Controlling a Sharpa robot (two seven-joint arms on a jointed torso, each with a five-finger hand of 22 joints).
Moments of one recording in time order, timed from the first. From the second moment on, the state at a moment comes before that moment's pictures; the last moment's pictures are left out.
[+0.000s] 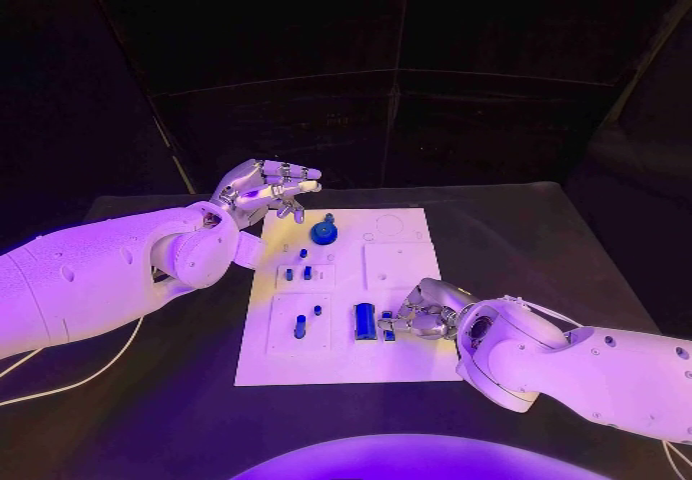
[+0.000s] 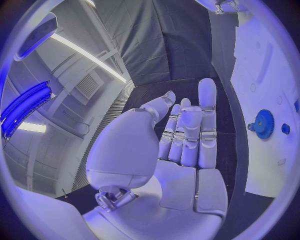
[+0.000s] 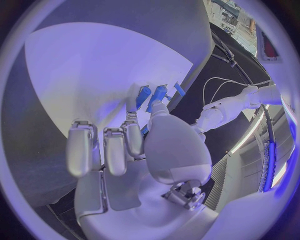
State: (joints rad) left arm 1.27 -0.79 -0.14 1.40 -0.05 -0.13 0.42; left_hand 1.33 -0.08 0.42 -0.07 0.05 0.99 0.19 0.11 0.07 1.10 0.11 0.20 0.07 1.30 0.02 1.10 0.72 0.17 1.26 0.12 0.63 0.68; right arm 1.00 -0.89 -0.12 1.86 -1.29 -0.47 -0.60; right_hand 1.20 0.03 -0.21 0.29 0.36 1.12 0.06 0.23 0.37 1.45 -0.02 1.30 1.31 1.47 -0.08 1.51 1.31 0.06 1.47 0.03 1.43 1.31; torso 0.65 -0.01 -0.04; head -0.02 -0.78
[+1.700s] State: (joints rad) left arm 1.27 -0.80 -0.14 1.40 -0.05 -0.13 0.41; left_hand 1.33 -0.08 0.42 -0.07 0.05 0.99 0.19 0.11 0.07 1.10 0.12 0.20 0.07 1.30 0.02 1.10 0.72 0.17 1.26 0.12 0.63 0.68; right arm 1.00 -0.92 -0.12 1.85 -1.33 -0.41 -0.56; right_hand 1.31 0.03 -0.23 0.24 0.24 1.12 0.06 0.23 0.40 1.45 -0.02 1.30 1.31 1.47 -0.08 1.51 1.31 0.06 1.47 0.03 1.43 1.31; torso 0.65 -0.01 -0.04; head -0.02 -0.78
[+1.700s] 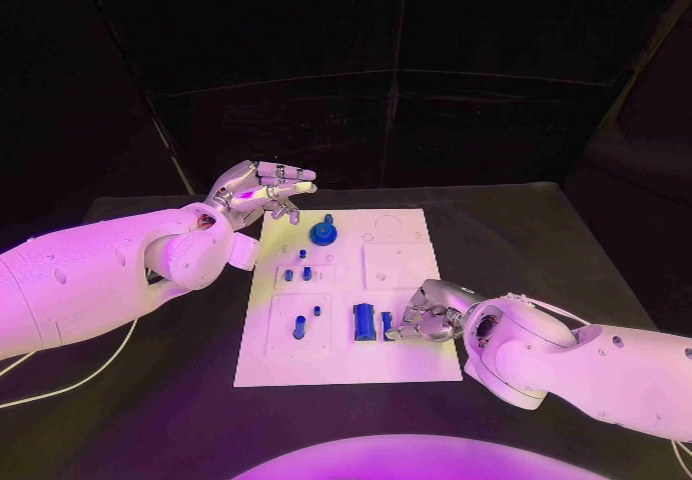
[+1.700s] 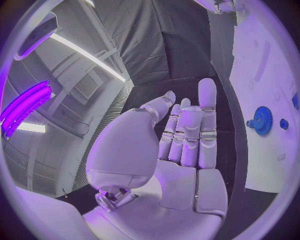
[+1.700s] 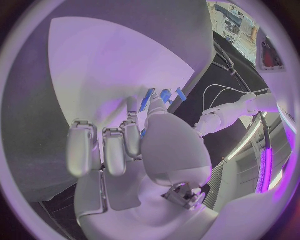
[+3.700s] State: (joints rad) left arm 1.27 -0.80 -0.14 1.39 -0.05 -0.13 0.41; left_hand 1.33 -0.08 0.42 -0.07 0.05 0.99 0.19 0.12 0.07 1.09 0.11 0.20 0.07 1.29 0.03 1.10 0.72 0.17 1.26 0.12 0.63 0.68; right arm 1.00 -0.65 -0.11 1.70 -1.52 -0.42 -0.27; right_hand 1.31 -0.09 0.59 -0.02 0.38 0.98 0.16 0.07 0.09 1.41 0.07 1.27 1.31 1.47 -0.02 1.51 1.31 0.06 1.45 0.09 1.43 1.31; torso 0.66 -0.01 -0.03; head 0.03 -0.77
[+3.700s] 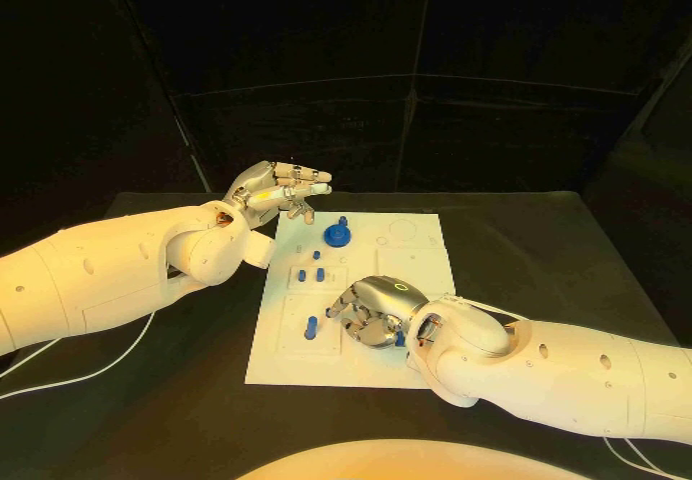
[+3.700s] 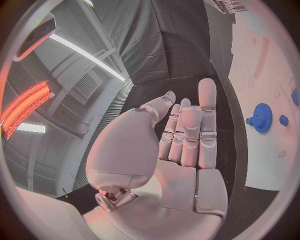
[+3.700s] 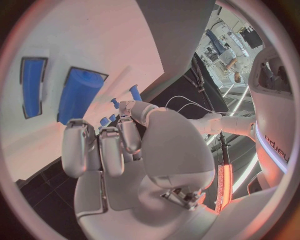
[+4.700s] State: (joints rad) left arm 1.27 -0.80 -0.14 1.39 -0.05 -0.13 0.41; left_hand 1.33 -0.08 0.42 -0.07 0.05 0.99 0.19 0.12 0.07 1.09 0.11 0.20 0.07 1.29 0.03 1.10 0.72 0.17 1.26 0.12 0.63 0.68; right arm 1.00 -0.59 -0.11 1.67 -1.55 -0.44 -0.26; right_hand 1.31 -0.09 0.58 -0.03 0.37 0.98 0.16 0.07 0.08 1.42 0.06 1.28 1.31 1.47 -0.02 1.51 1.31 0.06 1.45 0.09 1.43 1.31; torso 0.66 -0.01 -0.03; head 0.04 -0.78
